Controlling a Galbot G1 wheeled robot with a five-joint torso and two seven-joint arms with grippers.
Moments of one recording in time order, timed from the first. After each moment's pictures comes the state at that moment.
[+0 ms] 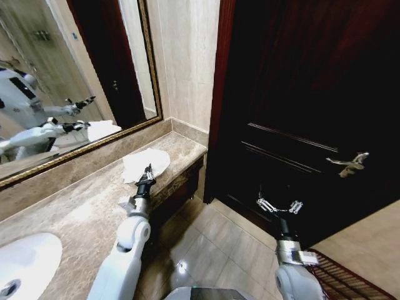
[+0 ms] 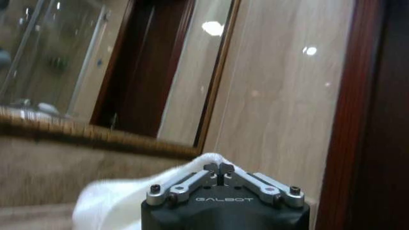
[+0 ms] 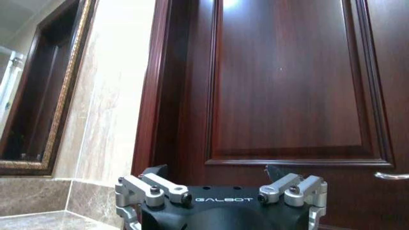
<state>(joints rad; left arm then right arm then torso) 1.41 -1.39 -0.56 -2.18 -0.37 -0.01 -0.14 -1.67 1.48 0.63 2.17 0.07 0.38 0.02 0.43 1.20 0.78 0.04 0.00</state>
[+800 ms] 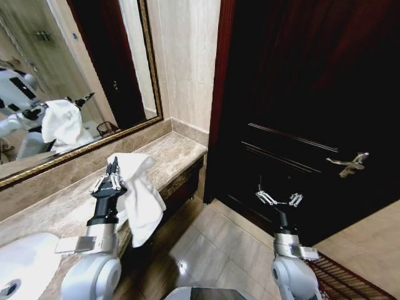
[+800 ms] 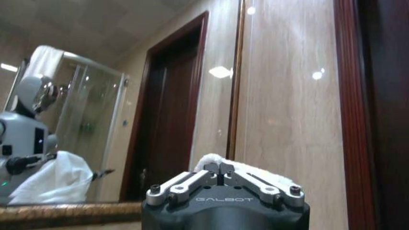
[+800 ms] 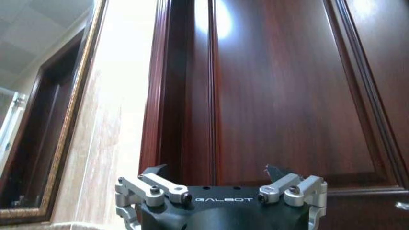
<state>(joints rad) 1.75 -1.51 -0.73 -2.51 -0.25 -0.10 -0.08 -1.63 1.49 0.60 2.20 0.12 0.42 0.02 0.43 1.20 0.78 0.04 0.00</state>
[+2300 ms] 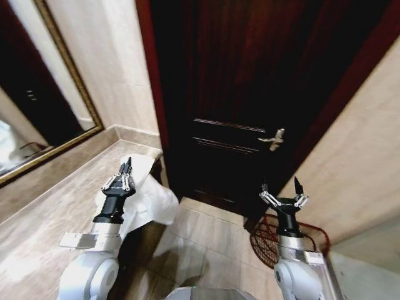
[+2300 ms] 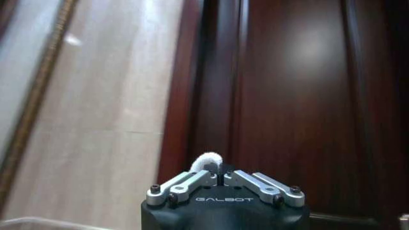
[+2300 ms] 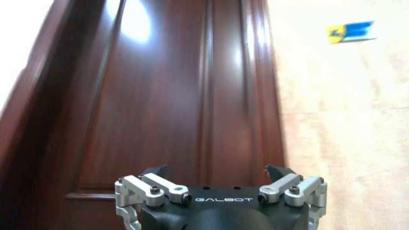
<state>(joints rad) 1.69 -1.37 -0.72 -2.50 -0.37 -0.08 0.01 -1.65 1.50 0.62 2.20 0.08 0.46 0.01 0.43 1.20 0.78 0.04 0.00</state>
